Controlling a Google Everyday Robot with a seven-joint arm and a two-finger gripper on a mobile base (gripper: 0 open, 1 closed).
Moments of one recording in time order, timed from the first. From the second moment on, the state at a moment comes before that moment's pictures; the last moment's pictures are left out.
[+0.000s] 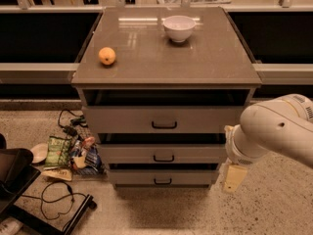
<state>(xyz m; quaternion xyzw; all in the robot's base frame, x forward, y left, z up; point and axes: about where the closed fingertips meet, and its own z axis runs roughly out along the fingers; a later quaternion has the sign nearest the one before) 0.460 -0.214 0.678 -0.62 0.77 -0.06 0.13</state>
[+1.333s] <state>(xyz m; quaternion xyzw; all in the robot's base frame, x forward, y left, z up) 0.516 -0.203 0.511 -0.63 0.77 -0.02 0.13</state>
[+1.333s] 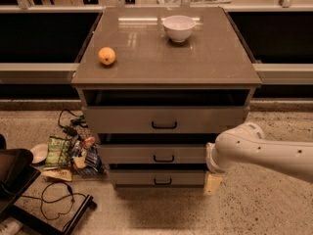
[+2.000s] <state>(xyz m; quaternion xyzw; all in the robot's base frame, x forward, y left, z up) 0.567 -0.180 0.453 -0.65 0.75 -0.04 0.13</state>
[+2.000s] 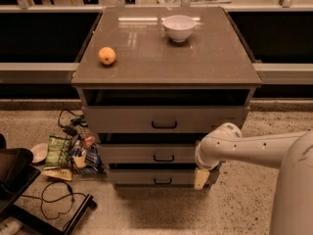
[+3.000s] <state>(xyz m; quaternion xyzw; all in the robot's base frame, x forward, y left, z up) 0.604 -0.183 0.427 -0.63 0.76 -0.04 0.14</state>
